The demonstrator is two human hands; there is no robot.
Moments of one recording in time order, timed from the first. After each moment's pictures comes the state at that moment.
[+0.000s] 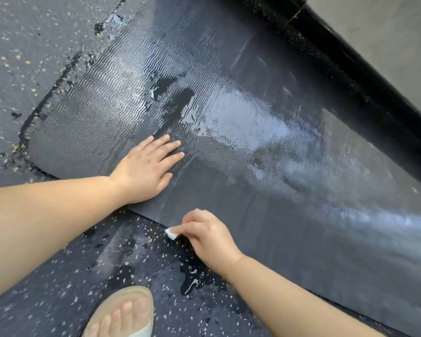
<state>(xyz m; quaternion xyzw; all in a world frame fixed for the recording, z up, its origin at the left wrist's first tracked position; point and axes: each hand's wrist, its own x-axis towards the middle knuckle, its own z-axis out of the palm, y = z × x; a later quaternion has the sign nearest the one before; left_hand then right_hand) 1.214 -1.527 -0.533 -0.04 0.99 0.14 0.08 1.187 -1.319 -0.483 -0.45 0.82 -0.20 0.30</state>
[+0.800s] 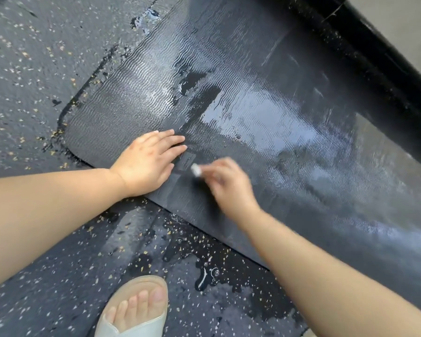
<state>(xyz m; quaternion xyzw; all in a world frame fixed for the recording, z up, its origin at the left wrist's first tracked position) 1.245 -1.549 -0.520 -0.08 0.98 0.19 0.03 1.137 -1.376 -0.490 -0.40 0.84 -0.29 0.21</state>
